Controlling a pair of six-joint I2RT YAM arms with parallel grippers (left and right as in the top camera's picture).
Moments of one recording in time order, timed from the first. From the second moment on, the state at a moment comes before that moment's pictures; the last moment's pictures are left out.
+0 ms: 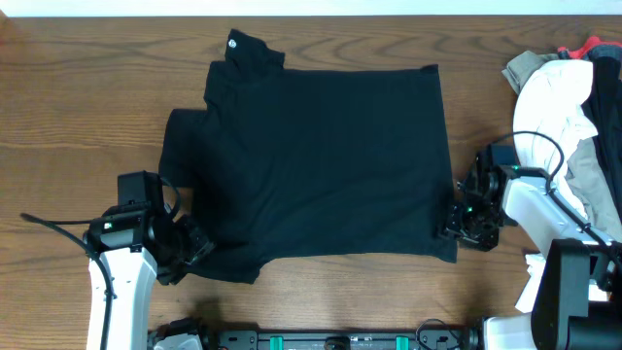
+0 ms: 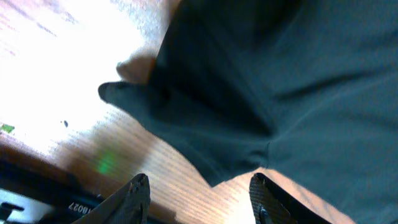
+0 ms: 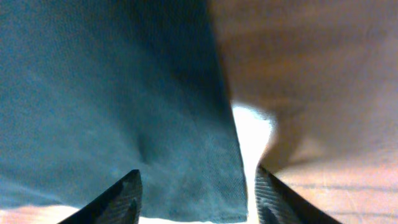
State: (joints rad) left arm 0.17 1.08 0.77 -1.19 0.19 -0.58; right arm -0.06 1.61 0.78 -0.87 -0.21 0.25
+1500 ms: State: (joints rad) left arm 0.17 1.63 0.93 -0.81 0.26 -0.30; right arm -0.04 1.63 0.99 -0.50 -0.35 0.22
